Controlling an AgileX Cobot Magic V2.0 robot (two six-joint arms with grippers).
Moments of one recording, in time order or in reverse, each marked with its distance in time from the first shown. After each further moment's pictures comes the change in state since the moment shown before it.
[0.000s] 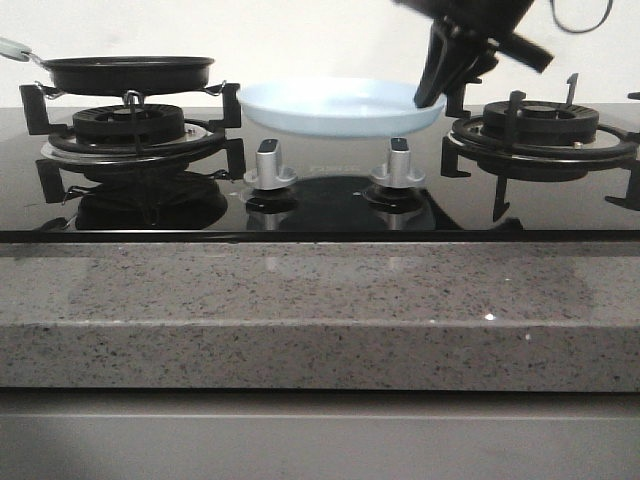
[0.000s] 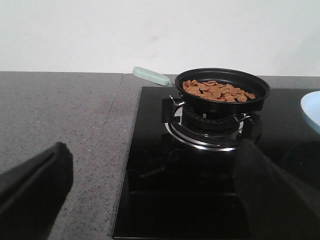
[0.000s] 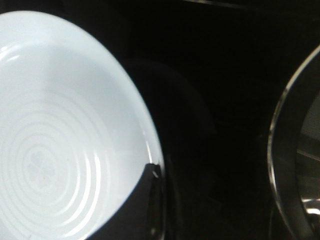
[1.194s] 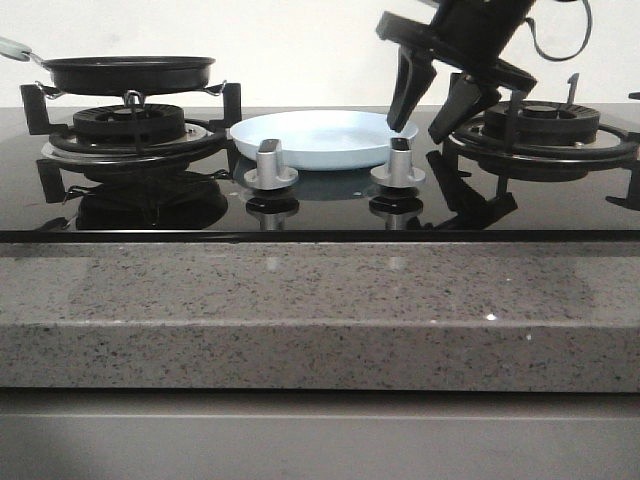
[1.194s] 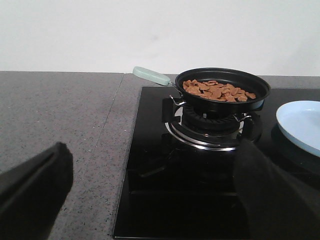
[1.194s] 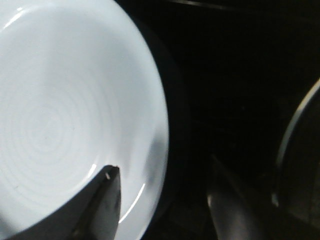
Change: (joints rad) left arm 0.000 0.000 0.000 -0.001 0.000 0.000; right arm 0.028 0.071 0.012 -0.048 -0.088 0.004
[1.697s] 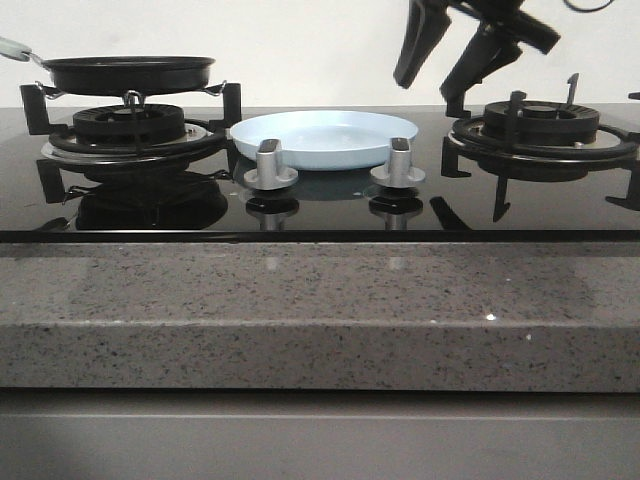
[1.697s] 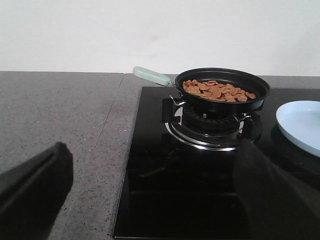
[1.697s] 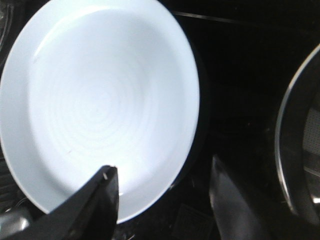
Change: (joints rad) left arm 0.000 0.000 0.000 0.000 0.000 0.000; right arm 0.000 -0.144 0.096 0.013 -0.015 0.003
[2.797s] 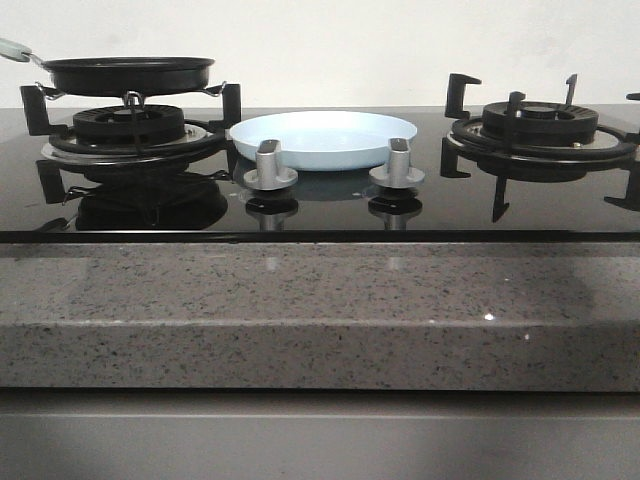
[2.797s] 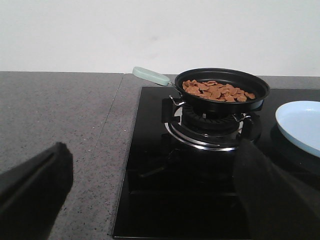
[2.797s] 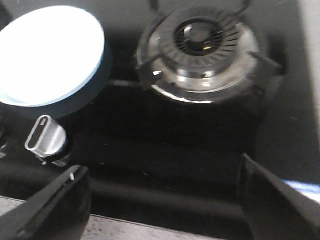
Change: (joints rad) left arm 0.000 0.000 0.000 0.000 0.002 0.000; right arm -0.103 -0.947 0.879 -0.217 -0.333 0.000
